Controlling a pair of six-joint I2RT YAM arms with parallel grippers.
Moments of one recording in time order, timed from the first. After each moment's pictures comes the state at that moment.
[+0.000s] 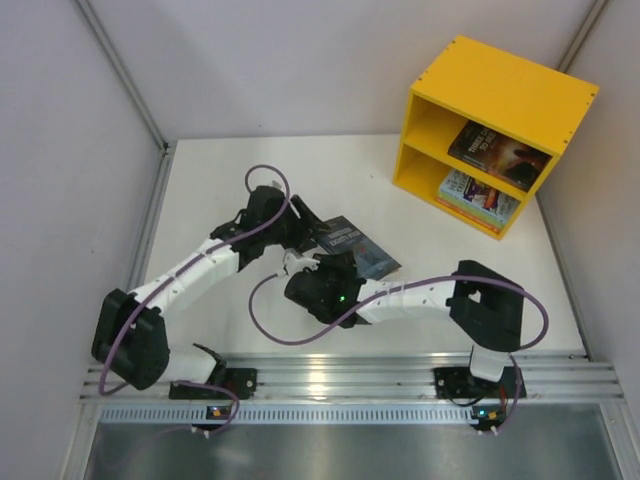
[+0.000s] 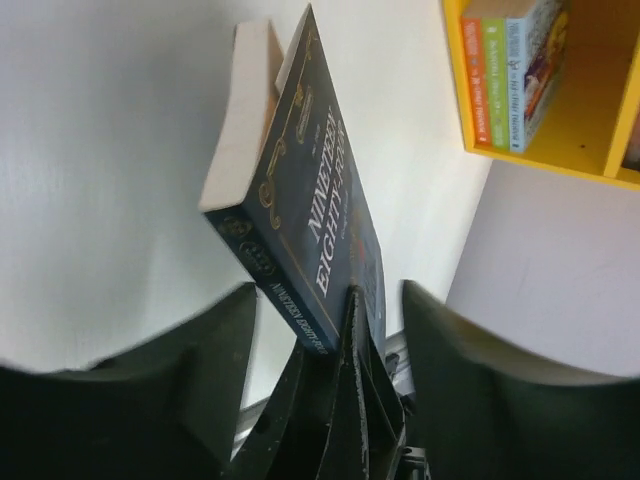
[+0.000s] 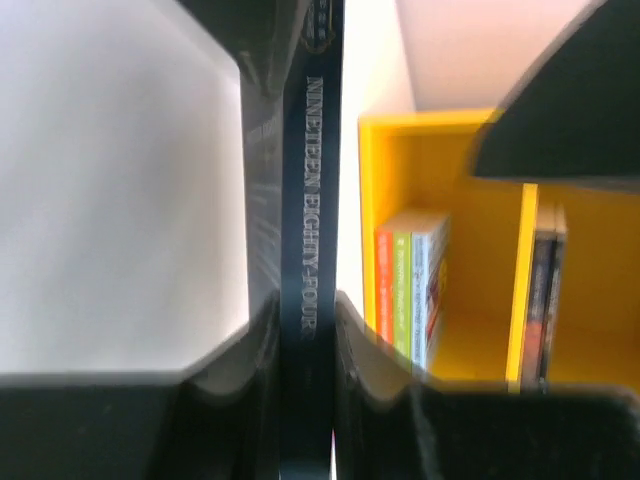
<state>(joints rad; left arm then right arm) -0.52 1.38 0.93 -0.22 0.23 -1.15 1.26 1.81 1.12 -0.24 1.13 -0.35</state>
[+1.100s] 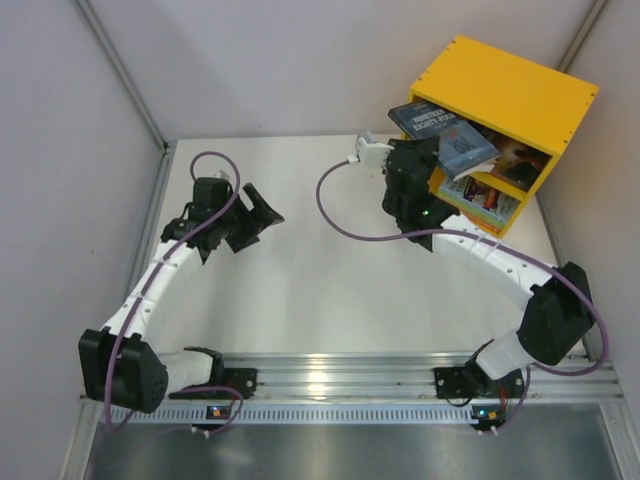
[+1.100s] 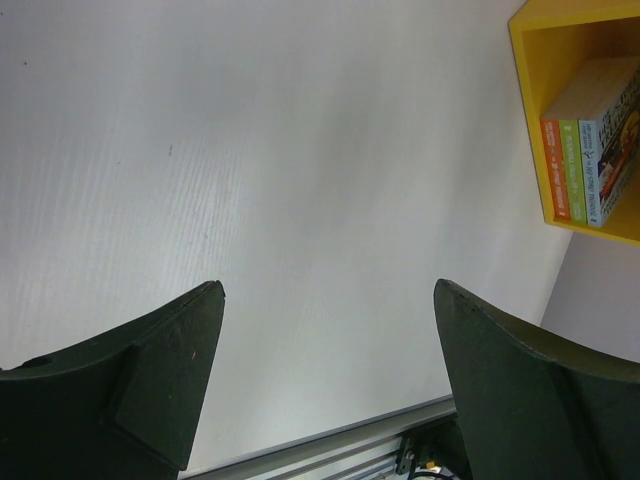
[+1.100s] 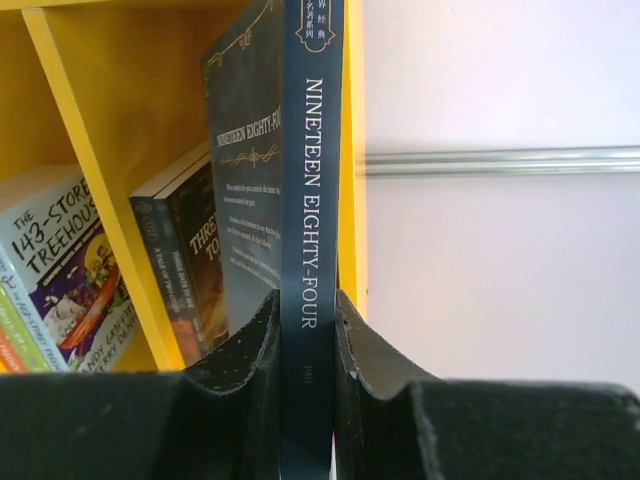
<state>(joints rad) -0.21 1.22 1.03 -0.55 0.21 -0.81 0.69 1.49 1.24 0.17 0.97 -1.37</state>
